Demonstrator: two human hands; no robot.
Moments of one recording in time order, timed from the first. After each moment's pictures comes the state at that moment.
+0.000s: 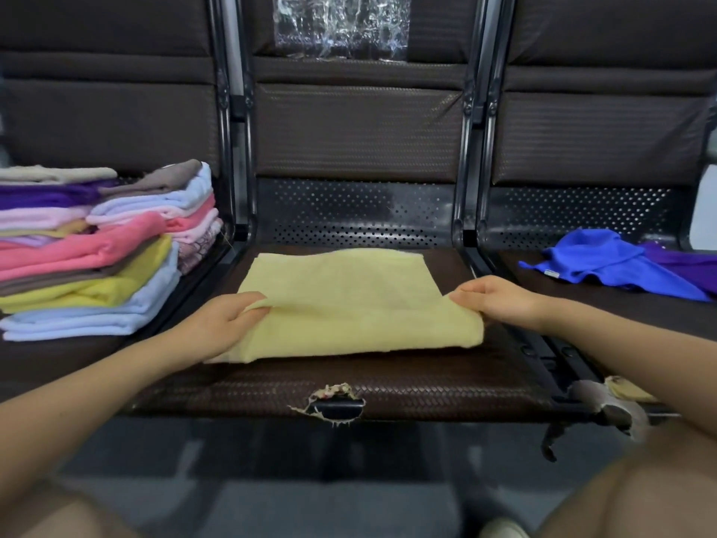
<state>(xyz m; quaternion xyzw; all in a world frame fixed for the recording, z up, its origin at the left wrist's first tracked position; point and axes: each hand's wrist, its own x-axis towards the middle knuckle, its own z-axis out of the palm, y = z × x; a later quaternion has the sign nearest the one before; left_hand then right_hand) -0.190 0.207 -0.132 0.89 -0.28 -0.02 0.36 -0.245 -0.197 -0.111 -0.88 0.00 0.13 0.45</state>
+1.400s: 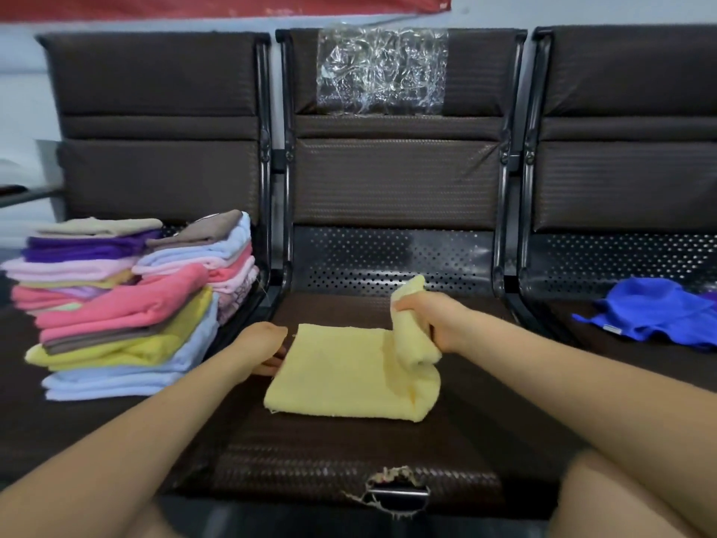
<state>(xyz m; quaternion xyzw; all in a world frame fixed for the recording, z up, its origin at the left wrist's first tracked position) -0.115 0.196 -0.125 0.83 0.16 -0.16 0.51 -0.169 -0.040 -0.069 -0.70 0.22 0.11 0.68</state>
